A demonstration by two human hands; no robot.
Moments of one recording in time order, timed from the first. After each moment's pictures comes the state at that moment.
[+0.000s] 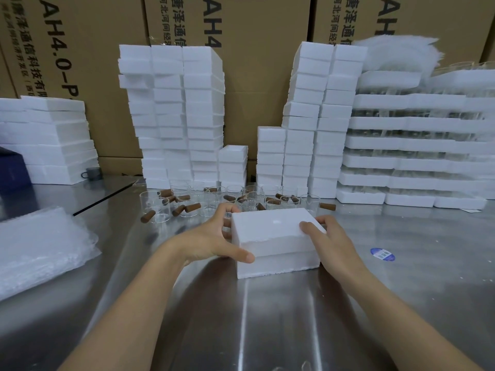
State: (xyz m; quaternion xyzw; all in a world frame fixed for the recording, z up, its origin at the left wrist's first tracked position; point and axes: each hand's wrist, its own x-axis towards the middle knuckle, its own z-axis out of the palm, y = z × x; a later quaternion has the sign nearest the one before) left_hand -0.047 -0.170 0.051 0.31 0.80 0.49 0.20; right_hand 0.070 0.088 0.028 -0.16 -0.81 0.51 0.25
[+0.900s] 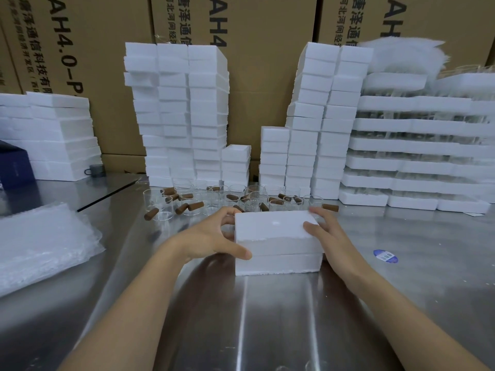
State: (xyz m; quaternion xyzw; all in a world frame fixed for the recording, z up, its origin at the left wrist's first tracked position) left_hand -0.050 -0.175 0.052 0.29 0.79 0.50 0.18; right_hand 0.066 0.099 0.022 -0.06 -0.78 0.58 0.21
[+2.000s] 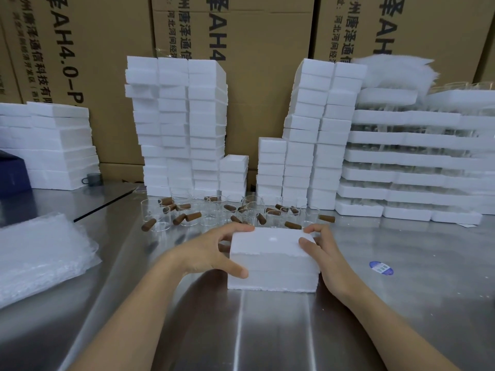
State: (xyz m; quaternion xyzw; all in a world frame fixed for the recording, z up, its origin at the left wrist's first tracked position) left_hand -0.053 -0.177 0.052 0.34 0.78 0.47 0.20; right_hand 0.057 0.106 0.008 0.01 -0.77 0.61 0.22
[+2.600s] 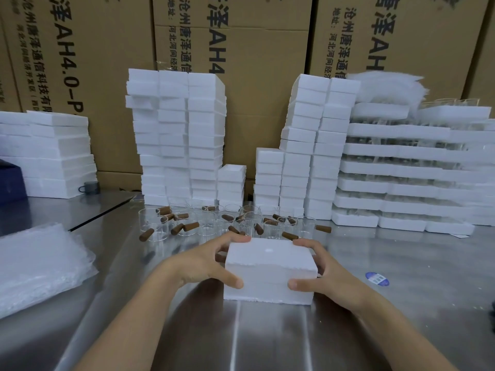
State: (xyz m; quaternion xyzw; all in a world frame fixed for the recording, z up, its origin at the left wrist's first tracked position) left_hand -0.057 -0.178 0.049 0.33 0.76 0.50 0.24; right_hand 0.077 0.116 0.026 0.02 -0.82 0.56 0.07
